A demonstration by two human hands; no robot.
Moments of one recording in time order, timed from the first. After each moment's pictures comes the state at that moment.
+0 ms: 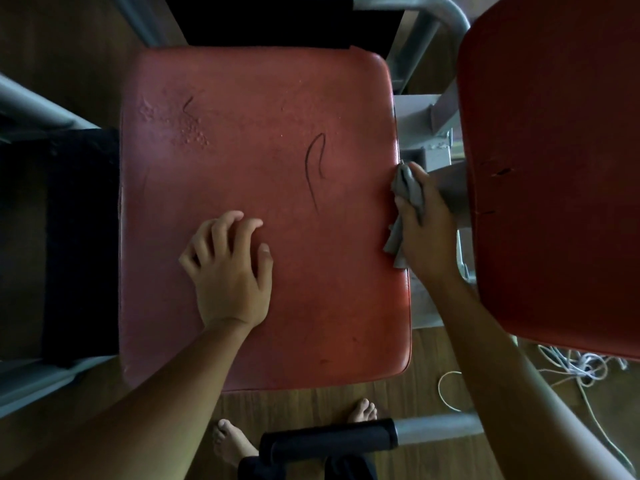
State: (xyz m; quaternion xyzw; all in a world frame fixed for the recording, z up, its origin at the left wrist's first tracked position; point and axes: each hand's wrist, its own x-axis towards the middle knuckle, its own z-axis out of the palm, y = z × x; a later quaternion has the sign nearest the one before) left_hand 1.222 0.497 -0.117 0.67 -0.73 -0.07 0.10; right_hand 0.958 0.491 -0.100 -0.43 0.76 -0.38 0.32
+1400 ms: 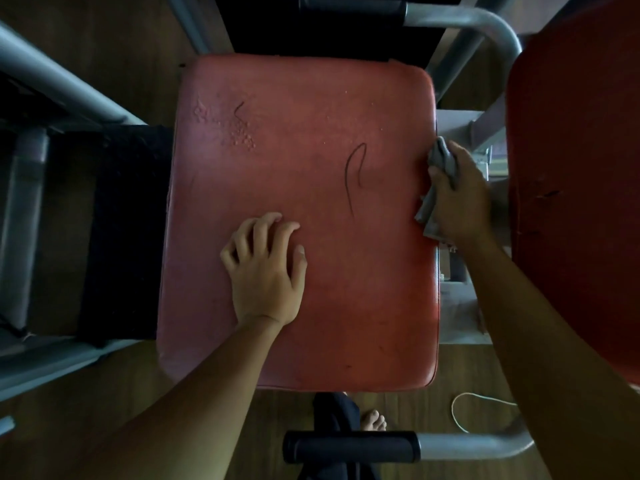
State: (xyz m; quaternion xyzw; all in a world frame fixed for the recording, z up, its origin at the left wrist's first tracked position) left_hand 1.224 0.496 -0.119 0.67 -0.73 -0.08 0.10; right_hand 0.947 0.427 -0.099 -0.44 0.76 -0.37 0.30
